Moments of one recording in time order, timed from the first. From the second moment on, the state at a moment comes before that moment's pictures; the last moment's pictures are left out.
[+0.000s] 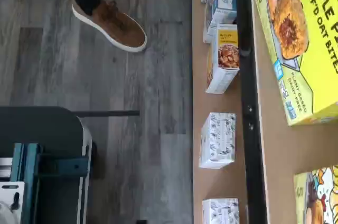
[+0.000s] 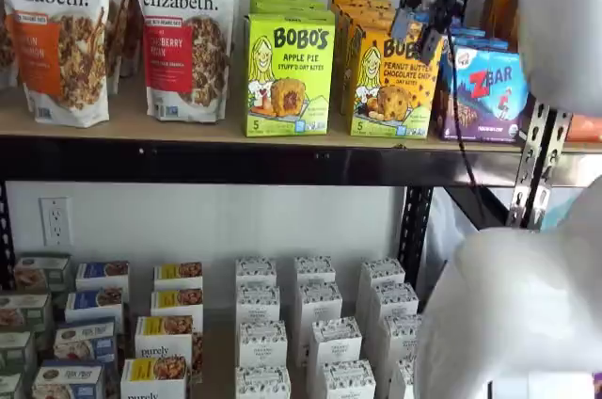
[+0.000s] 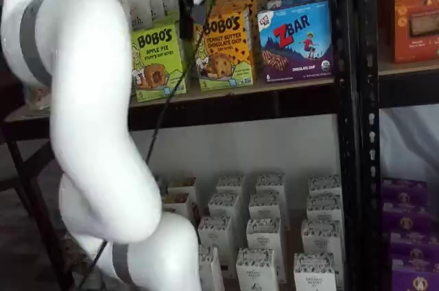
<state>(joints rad) -0.19 -0.34 -1.48 0.34 1.83 -1.67</state>
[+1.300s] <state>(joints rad) -0.26 -0.42 -1.40 0.41 1.65 -1.71</state>
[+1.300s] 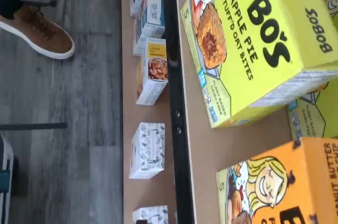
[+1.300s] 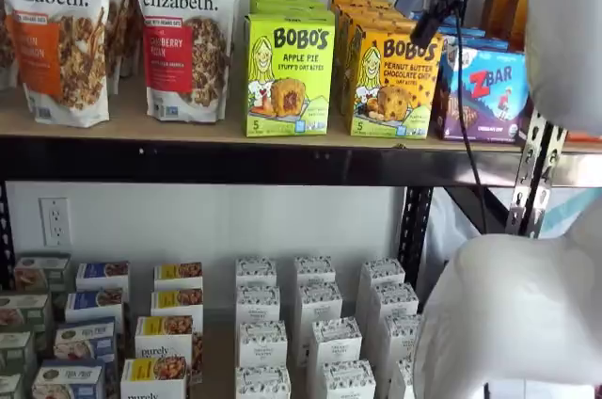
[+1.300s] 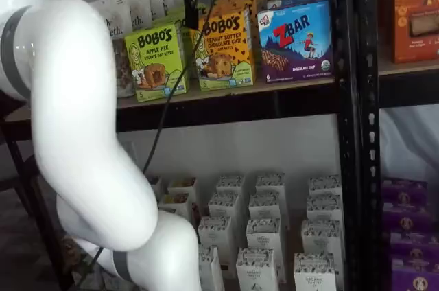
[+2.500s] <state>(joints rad) -0.20 -0.20 -1.59 0.33 1.61 -1.69</state>
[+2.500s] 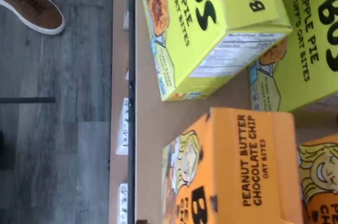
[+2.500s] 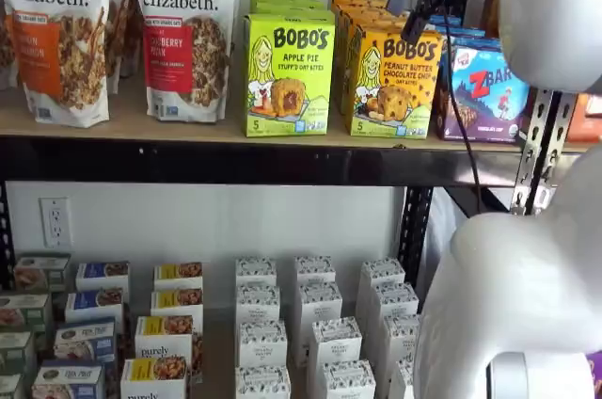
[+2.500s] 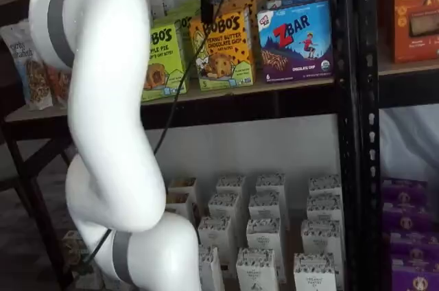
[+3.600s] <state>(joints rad) -0.14 -0.07 -1.70 0.27 1.72 -1.65</state>
